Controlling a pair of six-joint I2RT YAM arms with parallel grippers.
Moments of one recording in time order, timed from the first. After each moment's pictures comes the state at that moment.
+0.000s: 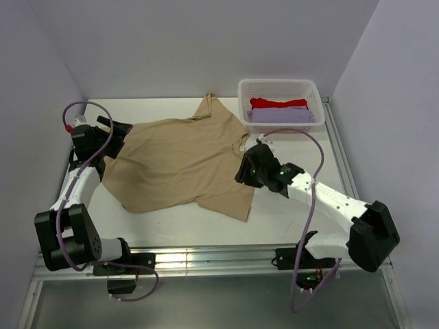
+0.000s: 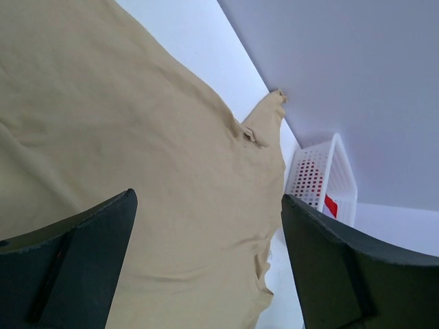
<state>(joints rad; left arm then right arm) 0.23 1.33 0.82 0.10 0.30 -0.93 0.65 1.28 0.88 -0.43 0.13 0.82</state>
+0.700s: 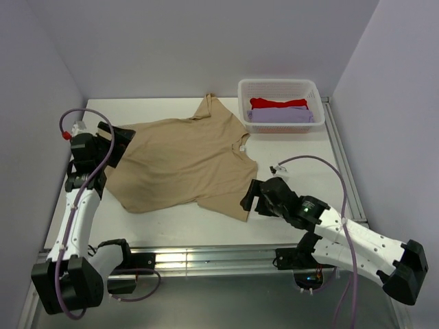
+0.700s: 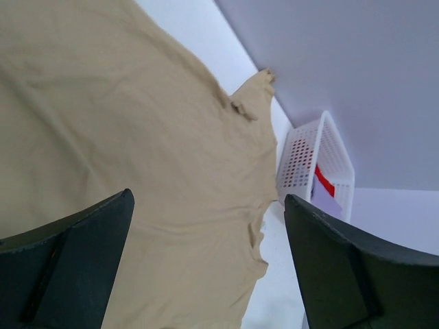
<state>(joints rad) 0.13 1.03 0.80 -0.14 0.19 -0.94 0.85 0.83 0.56 -0.57 0.22 0.96</state>
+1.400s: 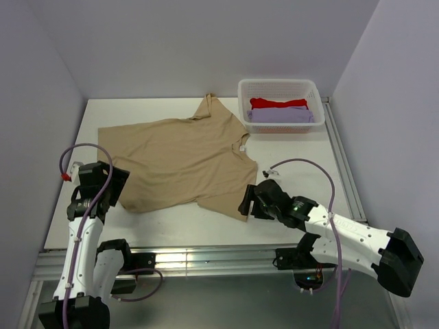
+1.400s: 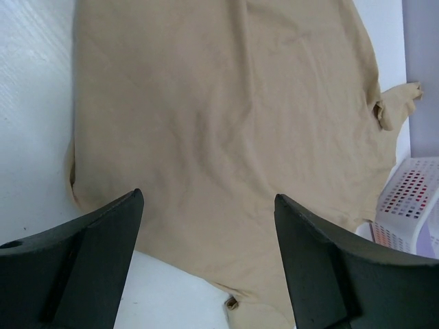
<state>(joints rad) 0.13 0.72 0.60 -0.59 -0.07 -1.02 0.85 0.90 0.48 -0.45 0.18 0.94</state>
